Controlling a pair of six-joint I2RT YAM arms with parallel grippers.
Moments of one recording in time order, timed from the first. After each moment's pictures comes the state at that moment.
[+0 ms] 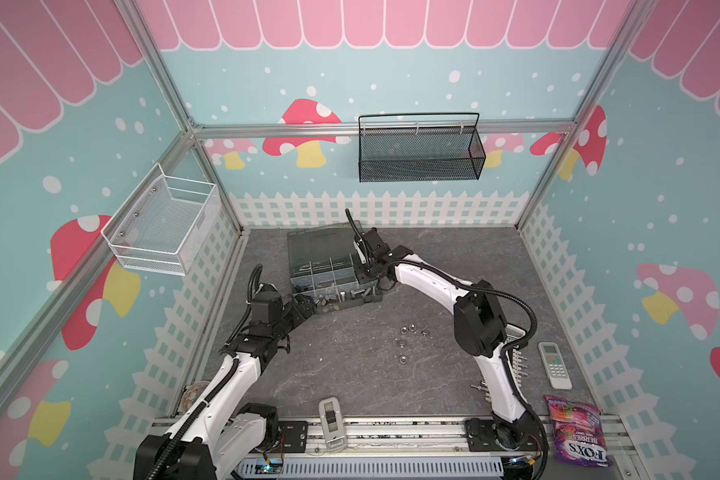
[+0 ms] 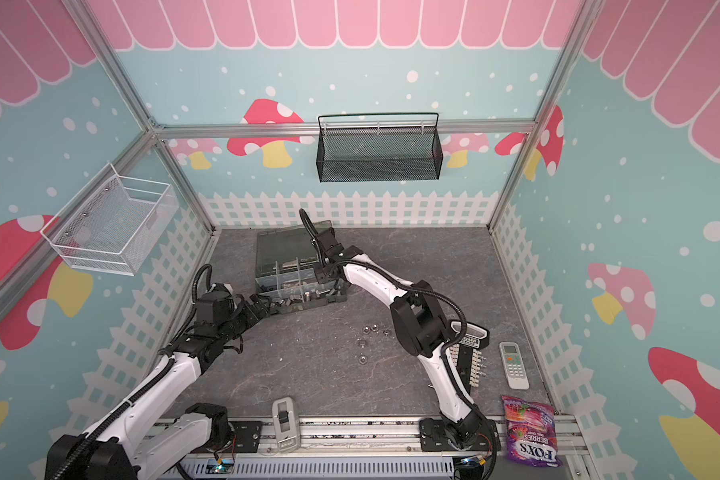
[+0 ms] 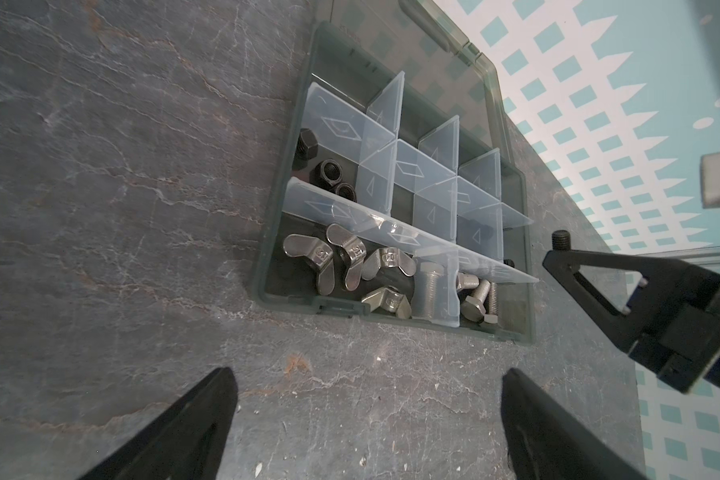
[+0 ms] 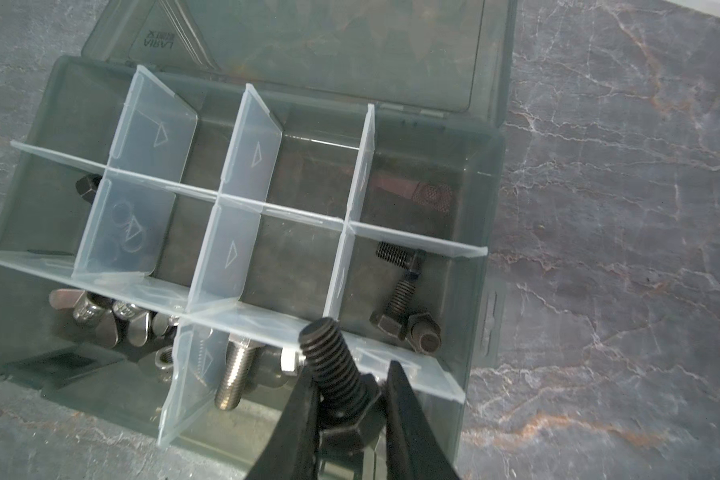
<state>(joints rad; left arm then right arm) -0.11 0.98 0.52 -0.21 0.09 -0.77 0.70 2.25 1.99 -0.65 0.07 0.24</state>
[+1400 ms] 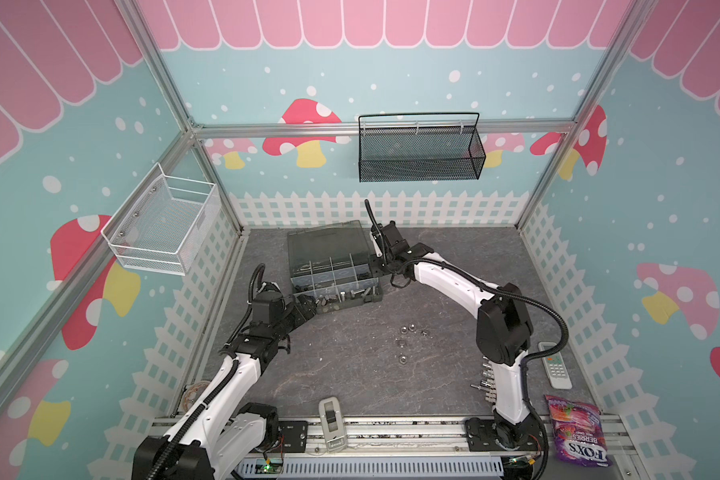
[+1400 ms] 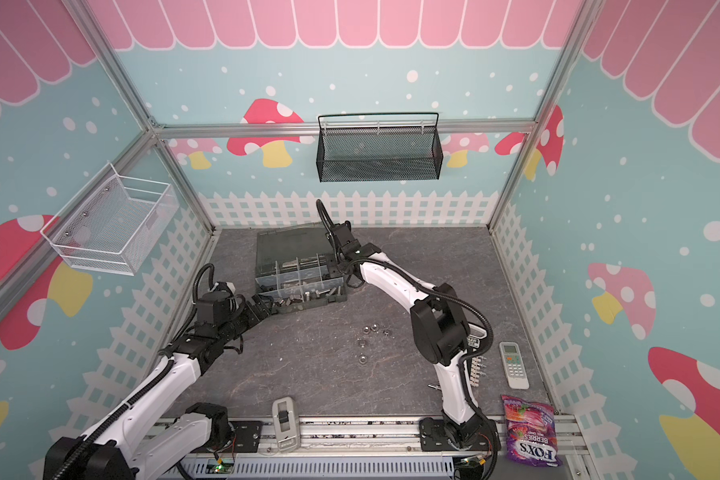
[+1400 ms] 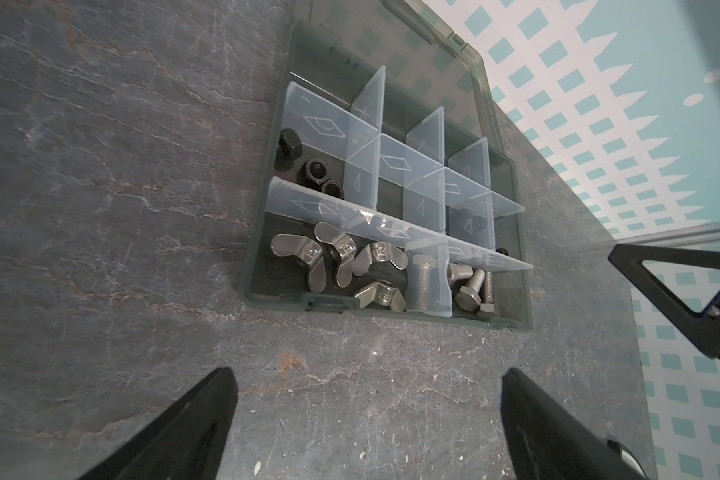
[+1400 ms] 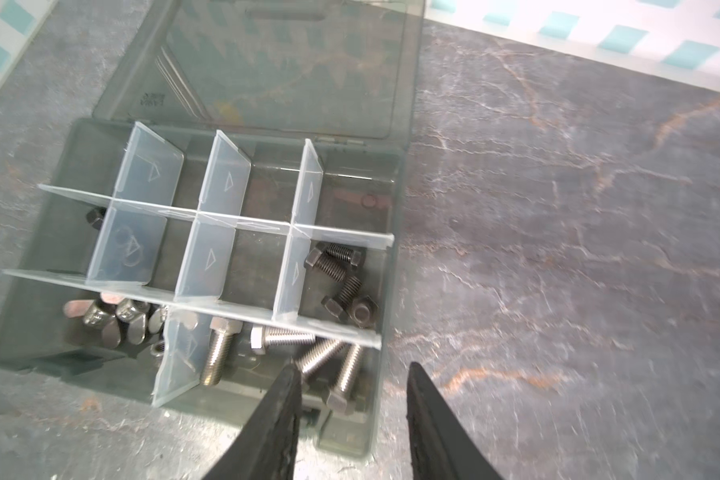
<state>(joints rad) -0.15 0.97 0.53 -0.21 0.09 -0.72 0.66 2.01 1.73 -0.58 0.12 0.27</state>
